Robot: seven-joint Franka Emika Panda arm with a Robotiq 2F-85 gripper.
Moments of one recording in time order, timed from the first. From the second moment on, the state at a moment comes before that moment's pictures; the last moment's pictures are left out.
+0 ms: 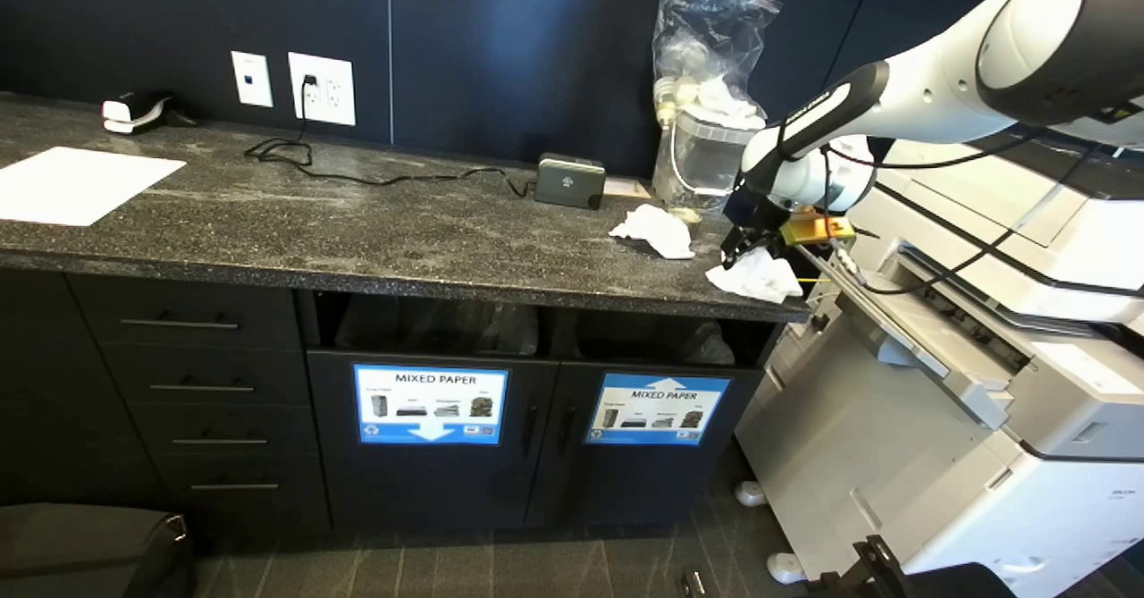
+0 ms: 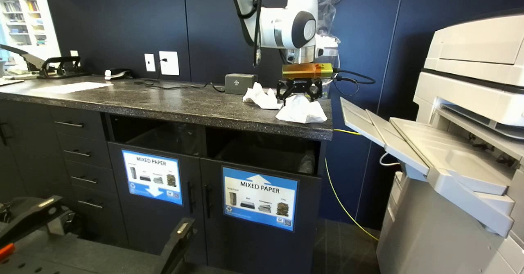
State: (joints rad) arm -0.25 0.86 -0.02 -1.42 0.06 2.51 -0.50
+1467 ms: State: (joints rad) arm -0.26 0.90 -0.03 -1.31 0.04 2.36 -0.46
